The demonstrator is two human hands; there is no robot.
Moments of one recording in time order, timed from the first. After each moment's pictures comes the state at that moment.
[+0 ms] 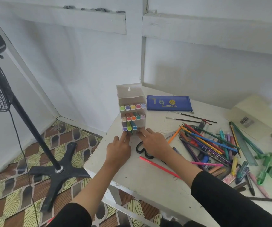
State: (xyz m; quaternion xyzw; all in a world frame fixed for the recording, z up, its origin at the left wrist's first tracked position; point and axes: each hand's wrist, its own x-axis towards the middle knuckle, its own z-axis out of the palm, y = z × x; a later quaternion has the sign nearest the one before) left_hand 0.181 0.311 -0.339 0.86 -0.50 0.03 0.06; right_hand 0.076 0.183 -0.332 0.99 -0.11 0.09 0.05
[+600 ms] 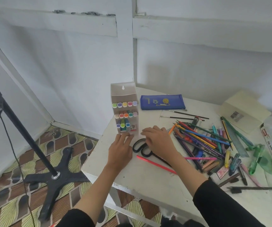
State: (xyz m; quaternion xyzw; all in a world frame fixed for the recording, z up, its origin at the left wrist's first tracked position) left_hand 0.176 0.312 -0.344 0.76 -0.58 0.12 0.26; right_hand 0.047 0.182 -0.323 0.95 -0.19 0.25 -0.04
